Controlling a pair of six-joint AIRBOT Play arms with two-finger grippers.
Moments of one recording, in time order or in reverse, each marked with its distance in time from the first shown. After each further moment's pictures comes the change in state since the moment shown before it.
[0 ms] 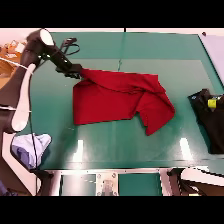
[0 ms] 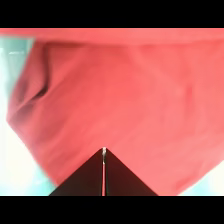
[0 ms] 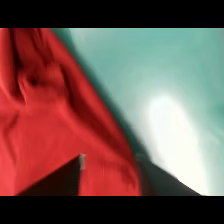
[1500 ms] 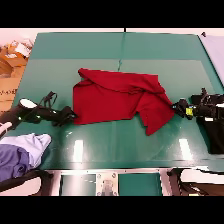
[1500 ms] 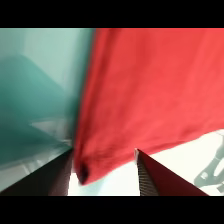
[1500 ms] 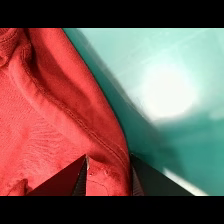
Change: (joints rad) left arm 0.183 0.579 -1.398 -0.473 0.603 0.054; right arm 0.150 -0.100 -0.195 0.058 -0.242 -0.068
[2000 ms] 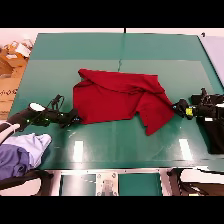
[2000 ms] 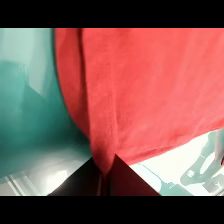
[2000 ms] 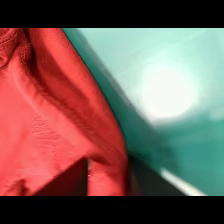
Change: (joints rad) left arm -0.074 -0.054 -0.044 -0.095 0.084 0.035; right arm -0.001 -0.001 0.000 -0.004 -0.004 -0.002
